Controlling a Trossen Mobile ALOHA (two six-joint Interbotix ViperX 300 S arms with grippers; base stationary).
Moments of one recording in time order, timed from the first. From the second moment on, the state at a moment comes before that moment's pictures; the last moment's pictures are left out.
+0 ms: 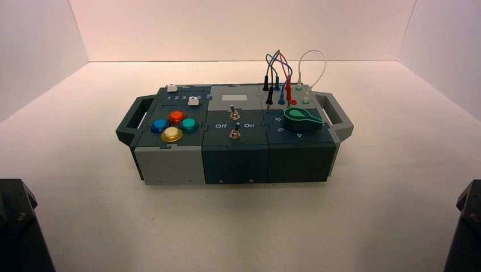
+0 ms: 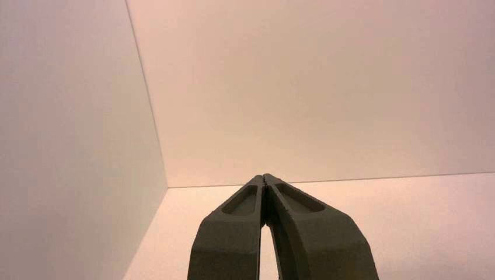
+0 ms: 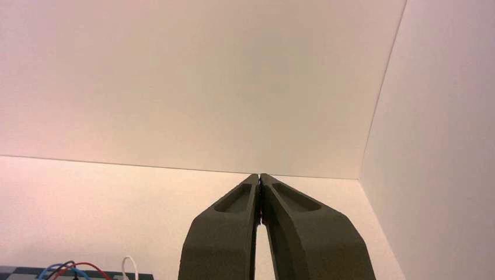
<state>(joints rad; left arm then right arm) -0.01 -1.14 1.29 -0.25 -0.08 0.31 0.06 -0.97 1.28 0.07 -0.23 -0.10</state>
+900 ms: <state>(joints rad) -0.03 -1.13 1.21 -0.26 0.16 0.26 0.06 -1.02 1.24 0.07 -0.03 -0.10</state>
